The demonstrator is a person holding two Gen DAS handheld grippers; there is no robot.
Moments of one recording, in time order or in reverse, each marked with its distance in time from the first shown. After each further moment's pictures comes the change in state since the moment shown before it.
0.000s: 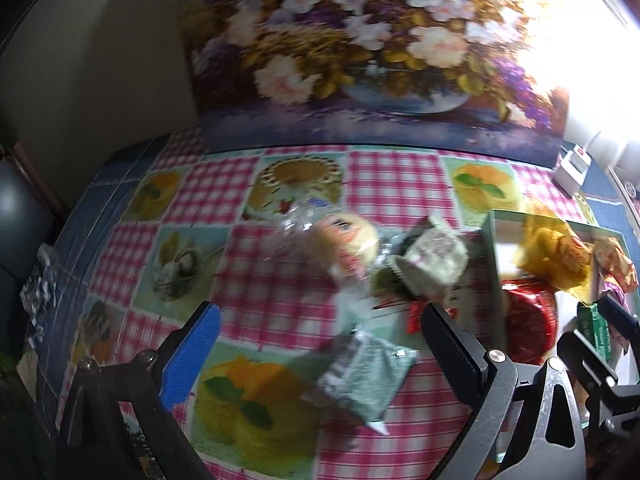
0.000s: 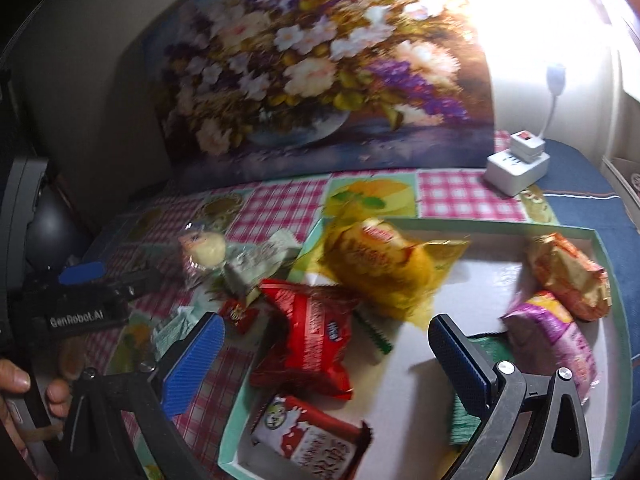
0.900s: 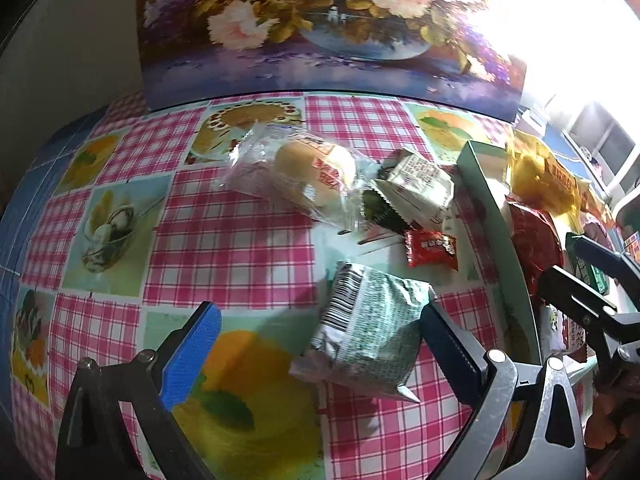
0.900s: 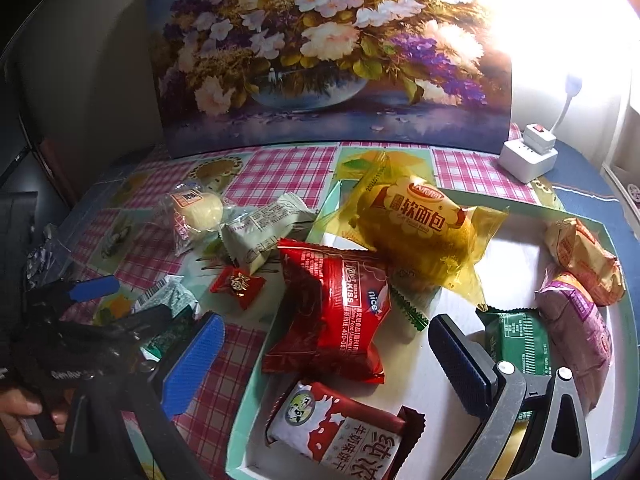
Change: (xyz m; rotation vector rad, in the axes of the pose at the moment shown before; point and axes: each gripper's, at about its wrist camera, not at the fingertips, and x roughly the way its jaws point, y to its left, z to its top) left arm 0.041 0.010 -0.043 0.091 0.042 -0.239; right arm 0.021 0.030 -0.016 -0.061 0.047 -0.090
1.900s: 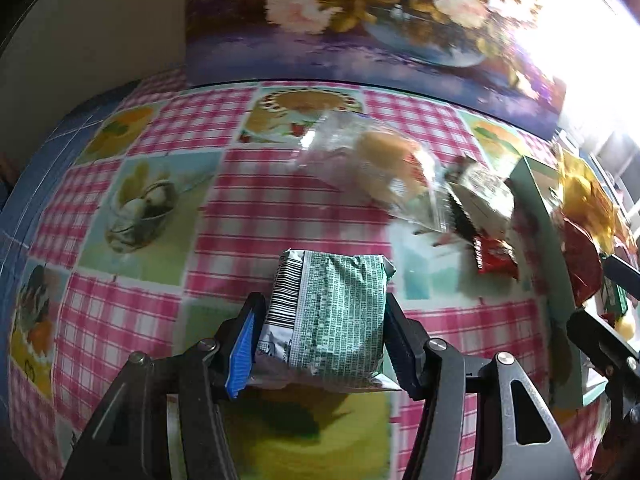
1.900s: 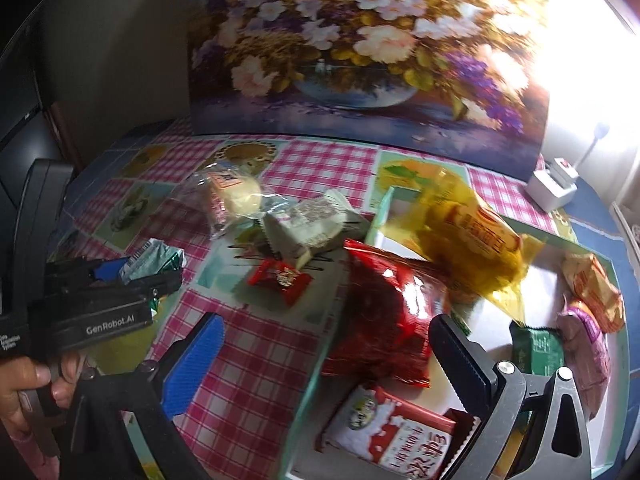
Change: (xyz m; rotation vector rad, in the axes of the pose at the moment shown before) left arm 0.008 0.048 -0.005 -0.105 0.002 0.047; right arm 0.006 0.047 0.001 -0.130 0.012 -0.018
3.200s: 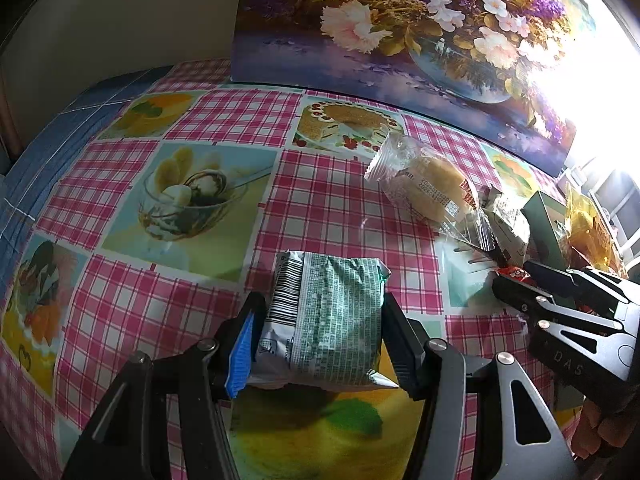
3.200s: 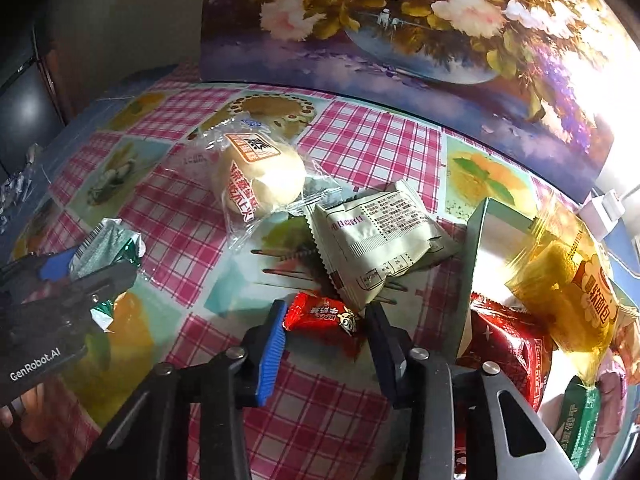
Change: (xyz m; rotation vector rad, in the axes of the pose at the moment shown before) left arm 0.000 0.042 -0.012 -0.093 -0.058 -0.036; right arm 0.070 0.046 0.022 -0.100 0.140 -0.021
